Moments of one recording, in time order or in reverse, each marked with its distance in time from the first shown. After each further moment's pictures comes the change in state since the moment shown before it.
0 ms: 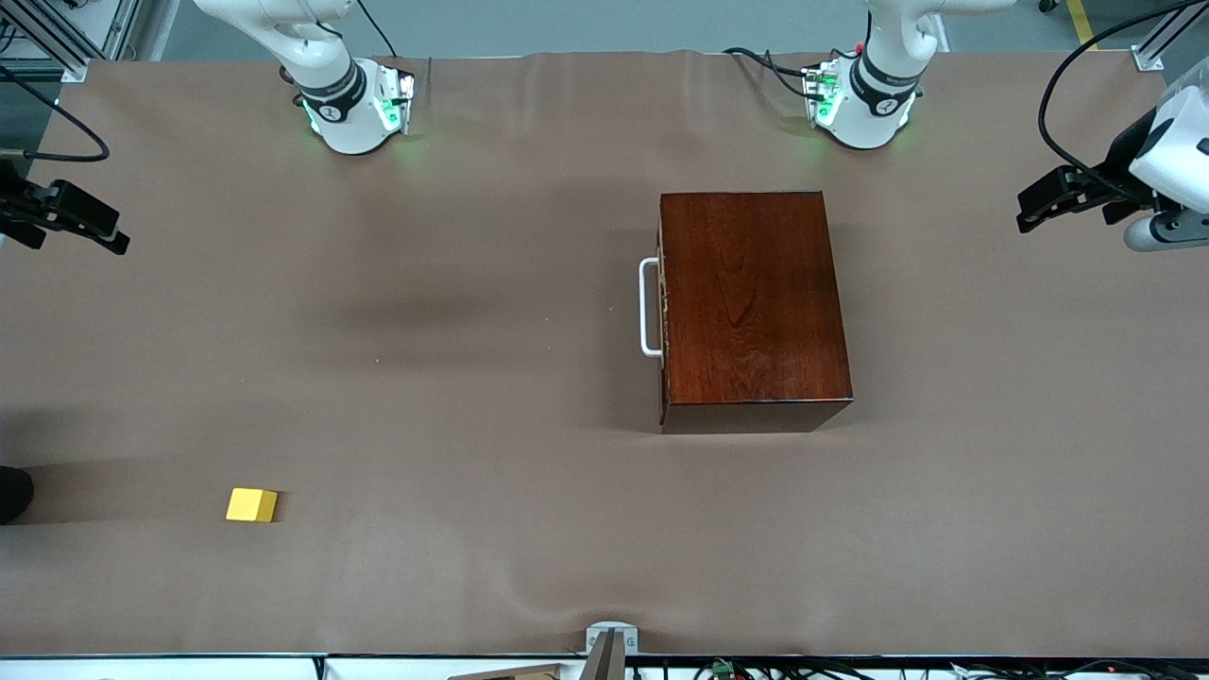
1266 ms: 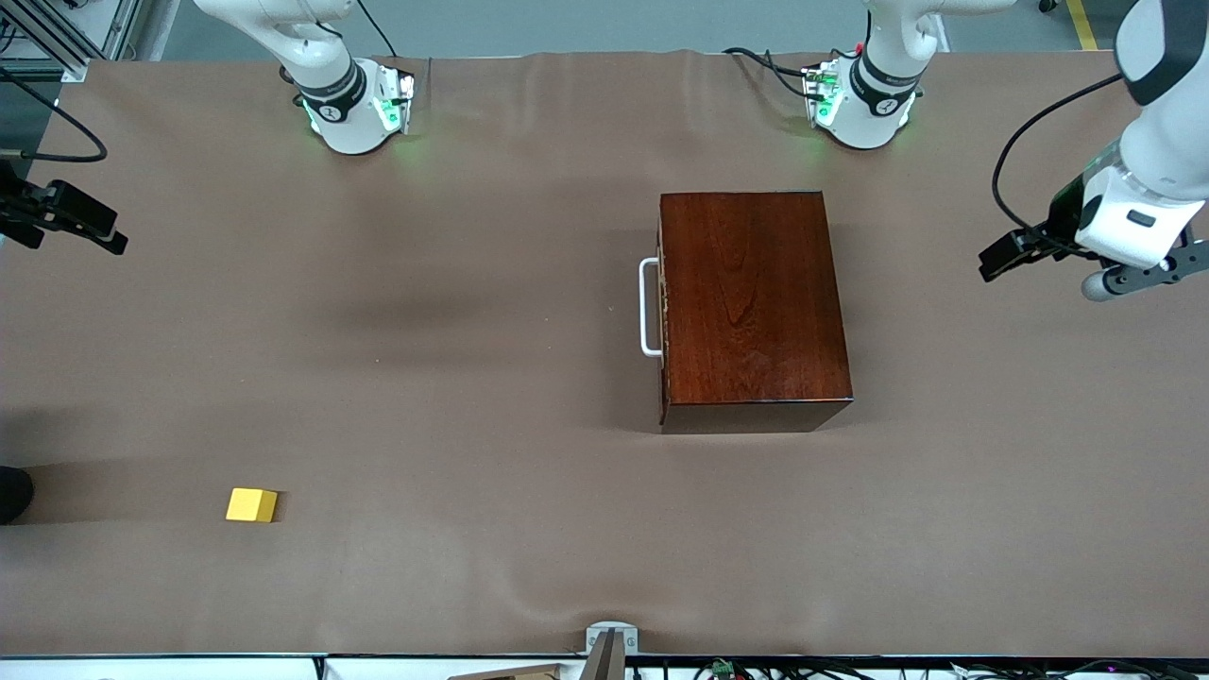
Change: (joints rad) left arm 0.001 -0.036 0.008 -0.243 0.000 0.247 -0.182; right arm -0.002 0.000 -0.001 0.000 0.000 0.000 0.001
